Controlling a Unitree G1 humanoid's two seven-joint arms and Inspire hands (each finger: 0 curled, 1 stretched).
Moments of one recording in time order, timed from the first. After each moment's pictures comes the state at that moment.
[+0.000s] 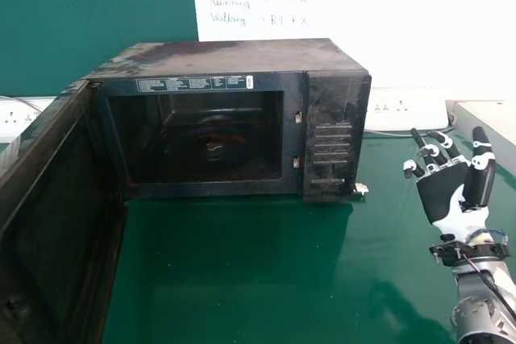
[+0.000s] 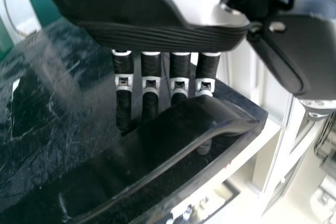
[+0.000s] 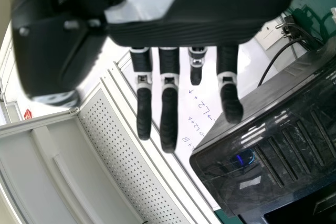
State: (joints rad) left arm -0.02 0.77 1.07 0.21 -0.72 -0.13 -1.59; right arm -0.63 -0.30 -0.57 0.81 0.66 -0.26 0.77
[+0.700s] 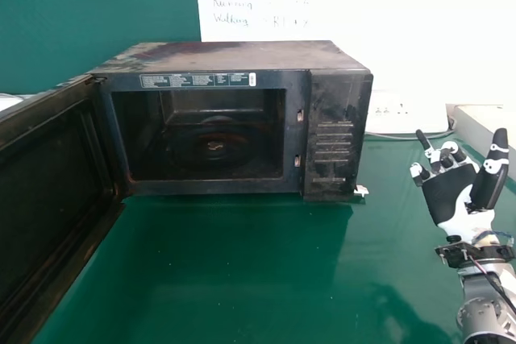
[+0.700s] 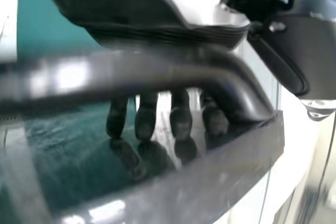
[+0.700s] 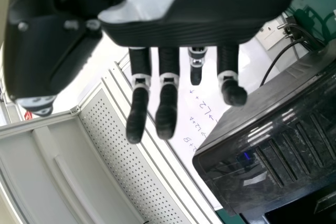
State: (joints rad) left arm -0.18 0.66 1.17 0.48 -0.72 -0.19 -1.31; right arm -0.63 -0.31 -0.59 0.82 0.66 -0.24 0.78
